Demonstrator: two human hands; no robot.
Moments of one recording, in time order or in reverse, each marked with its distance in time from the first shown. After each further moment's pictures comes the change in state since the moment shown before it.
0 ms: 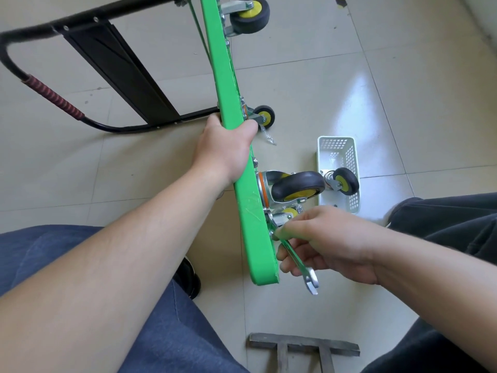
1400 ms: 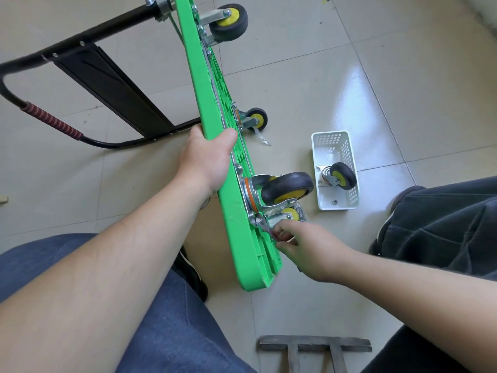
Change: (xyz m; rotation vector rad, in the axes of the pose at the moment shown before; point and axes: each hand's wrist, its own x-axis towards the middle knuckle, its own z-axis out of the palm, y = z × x) left_hand 0.003 -0.003 -0.001 0.019 -0.034 -0.004; right_hand 0.062 0.061 -0.013 -0.713 0.192 -0.373
